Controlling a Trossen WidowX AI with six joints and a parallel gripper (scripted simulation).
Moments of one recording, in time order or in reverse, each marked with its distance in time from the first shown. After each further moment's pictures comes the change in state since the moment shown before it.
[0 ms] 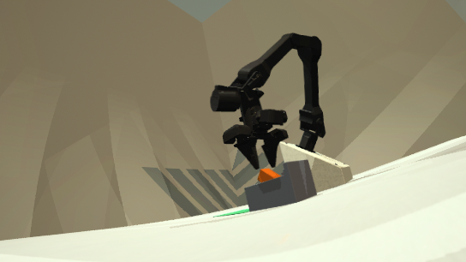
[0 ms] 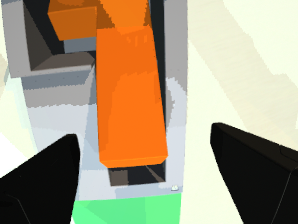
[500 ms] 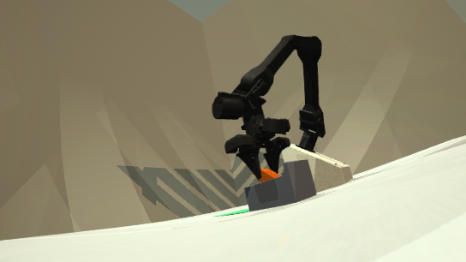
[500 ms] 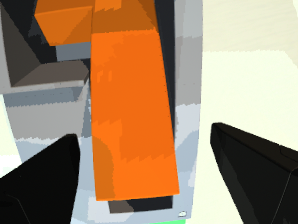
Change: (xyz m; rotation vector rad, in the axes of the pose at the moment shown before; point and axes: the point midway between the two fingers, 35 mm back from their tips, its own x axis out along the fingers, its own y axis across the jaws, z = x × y) arm 0.024 0.001 0.001 0.000 -0.002 0.000
